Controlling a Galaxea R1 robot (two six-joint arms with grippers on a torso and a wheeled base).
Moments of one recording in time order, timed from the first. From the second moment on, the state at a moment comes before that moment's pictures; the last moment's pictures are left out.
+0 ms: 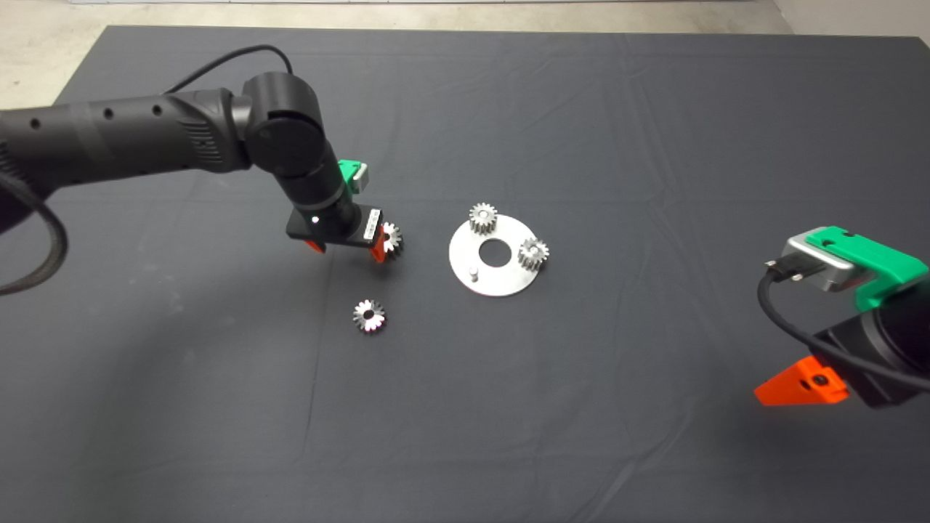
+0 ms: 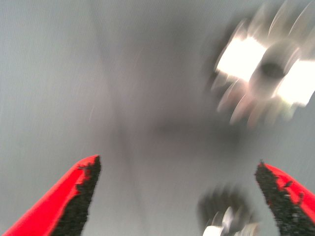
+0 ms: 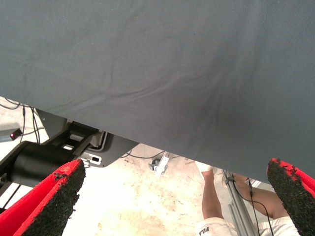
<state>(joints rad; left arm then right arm) -0.40 2.49 -1.22 0.30 1.42 -1.17 0.73 2.14 -0.41 0.13 -1.53 1.44</state>
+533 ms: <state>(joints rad) -0.40 2.45 -1.17 0.18 1.41 -1.20 0.73 2.14 -0.41 0.13 -1.53 1.44</state>
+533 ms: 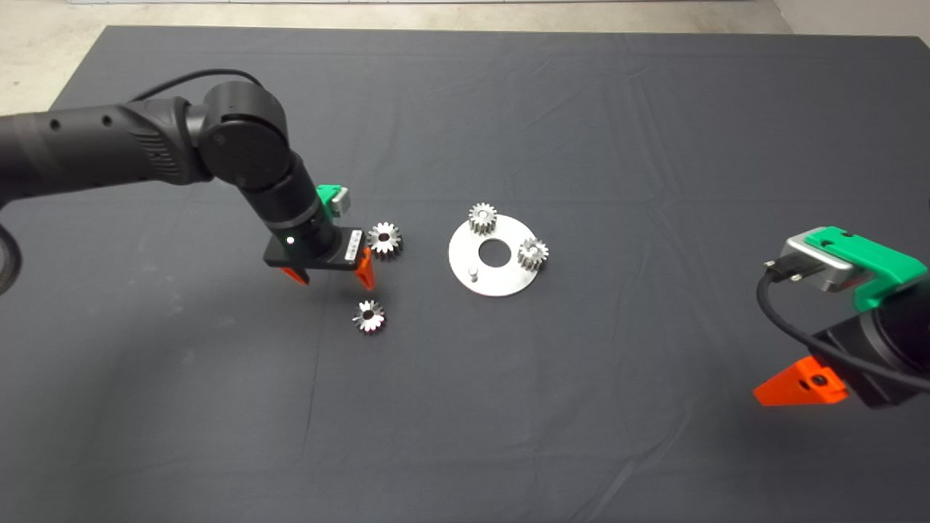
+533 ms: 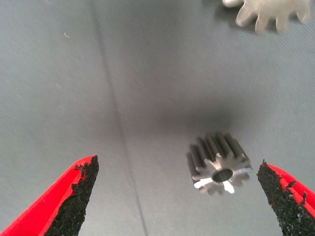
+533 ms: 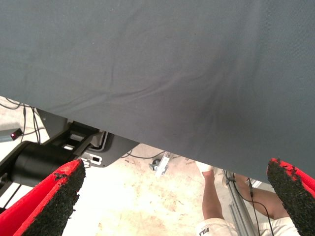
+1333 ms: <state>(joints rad) -0.40 2.46 -1.16 0.15 1.39 -1.20 0.73 2.14 -0.41 0.13 -1.53 1.44</state>
